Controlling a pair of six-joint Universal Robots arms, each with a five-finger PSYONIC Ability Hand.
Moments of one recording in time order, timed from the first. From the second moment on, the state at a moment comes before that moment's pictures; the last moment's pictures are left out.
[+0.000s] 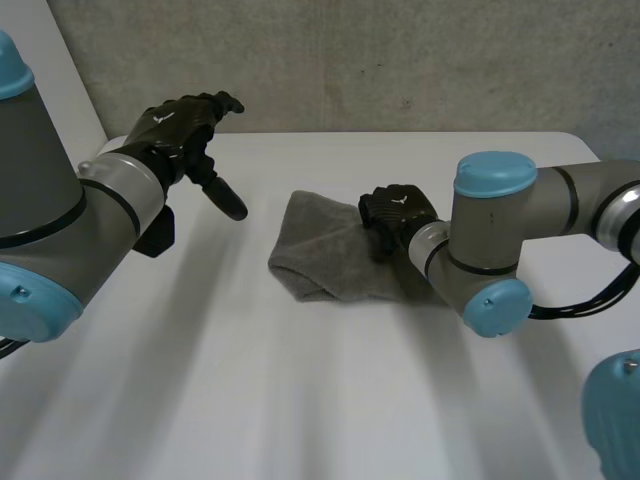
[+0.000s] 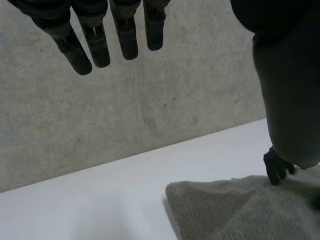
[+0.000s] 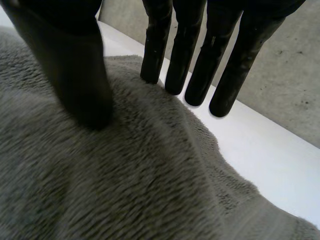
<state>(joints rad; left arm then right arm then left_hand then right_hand) 4.26 -1.89 -1.24 3.03 -1.56 3.02 2.10 -0.66 0.88 0.06 1.45 2.93 0.28 0.28 0.26 0.29 0.24 0.90 0.91 0.89 0.90 0.72</state>
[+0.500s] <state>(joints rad) 4.25 -2.06 -1.25 3.06 -1.55 3.21 2.09 -1.30 1.56 0.34 1.27 2.52 0.28 0.28 0.26 0.29 0.24 1.30 1.29 1.32 1.33 1.14</state>
